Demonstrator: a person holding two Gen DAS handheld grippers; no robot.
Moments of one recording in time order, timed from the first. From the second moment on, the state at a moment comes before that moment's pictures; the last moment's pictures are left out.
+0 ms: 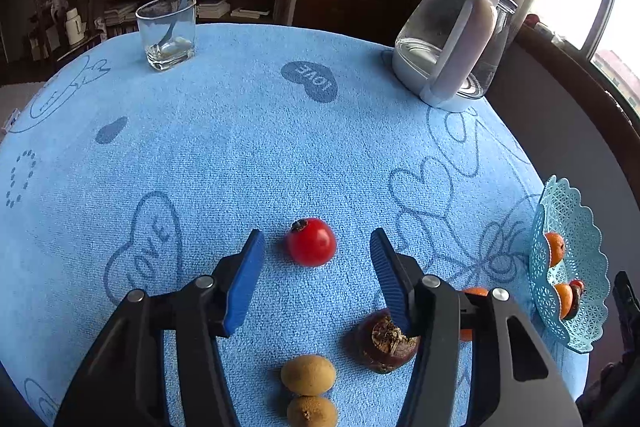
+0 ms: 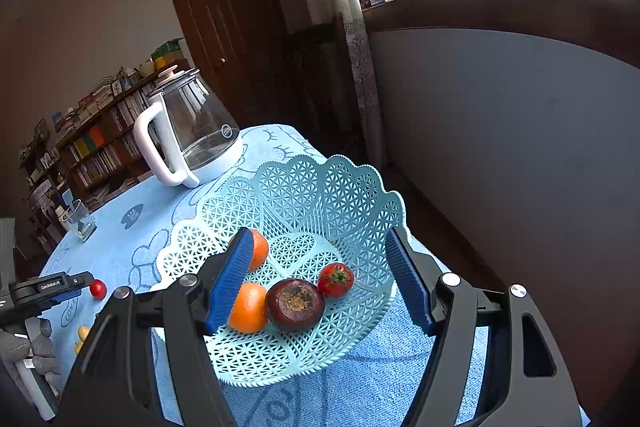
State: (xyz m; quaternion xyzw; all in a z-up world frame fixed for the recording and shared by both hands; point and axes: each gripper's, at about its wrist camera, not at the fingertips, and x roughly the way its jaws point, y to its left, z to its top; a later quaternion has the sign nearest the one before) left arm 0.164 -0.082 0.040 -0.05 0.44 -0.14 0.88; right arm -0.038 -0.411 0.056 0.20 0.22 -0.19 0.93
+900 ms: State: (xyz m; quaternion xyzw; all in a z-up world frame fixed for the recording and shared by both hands) left arm 0.169 -0.076 0.029 -0.07 0.45 -0.14 0.88; right arm -0.038 -0.408 0.051 0.20 0.22 -0.19 0.94
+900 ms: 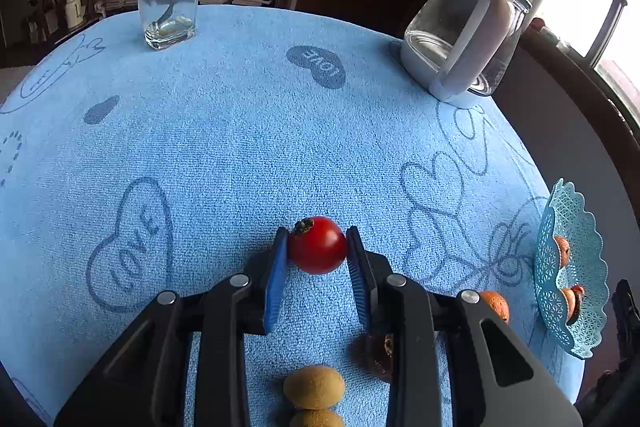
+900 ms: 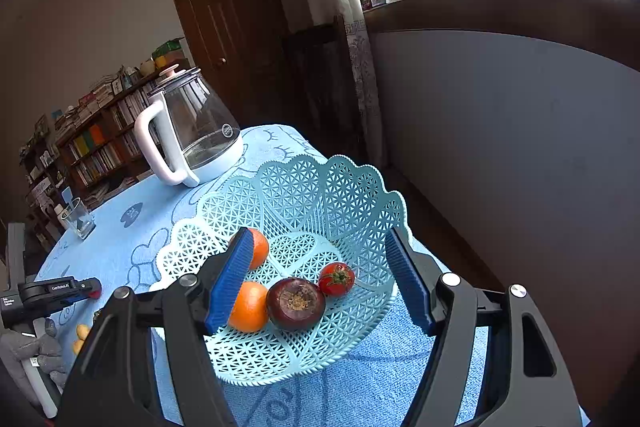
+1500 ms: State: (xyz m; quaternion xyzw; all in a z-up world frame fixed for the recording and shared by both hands) left arm 0.105 -0.052 0.084 -0.05 0.36 -0.13 0.92; right arm -0.045 -0.388 0.073 0.22 0.22 -0.12 0.94
